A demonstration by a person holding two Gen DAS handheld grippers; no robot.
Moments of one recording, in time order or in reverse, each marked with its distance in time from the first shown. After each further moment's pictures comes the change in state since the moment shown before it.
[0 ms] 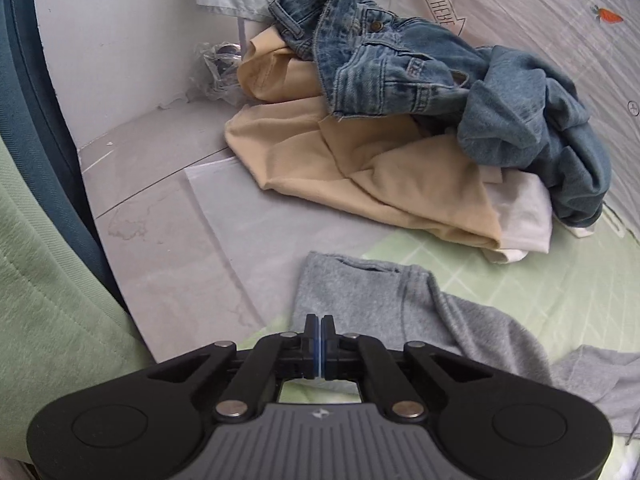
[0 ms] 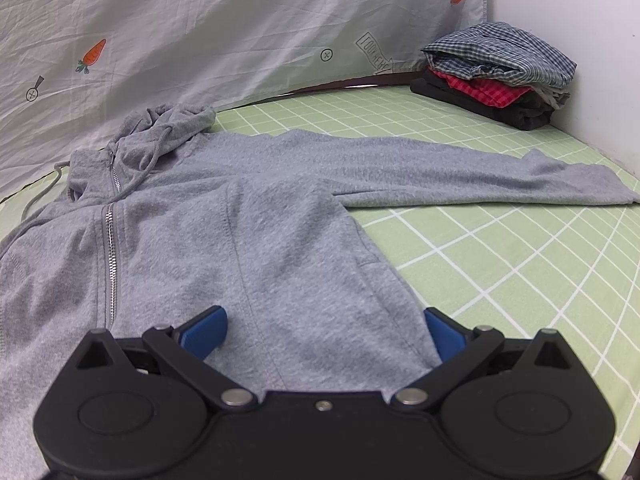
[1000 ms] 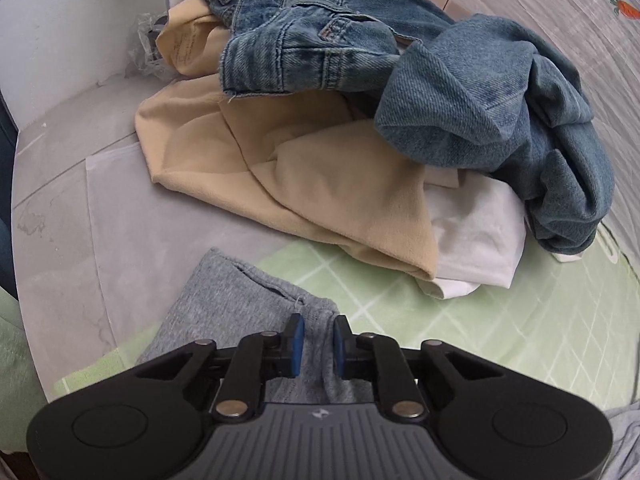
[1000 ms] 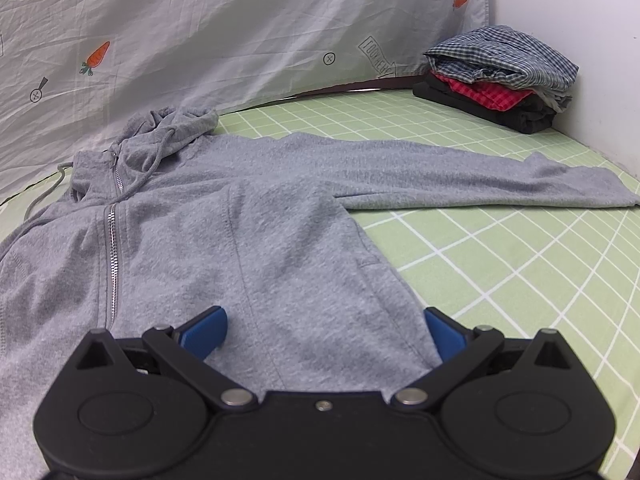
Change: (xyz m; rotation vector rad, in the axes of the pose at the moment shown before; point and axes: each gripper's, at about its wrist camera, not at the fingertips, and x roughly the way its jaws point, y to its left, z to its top) left arm 0.048 -0.068 0.024 -0.098 0.082 -0.035; right arm 0.000 -0.001 -0.002 -0.004 -0.016 0.011
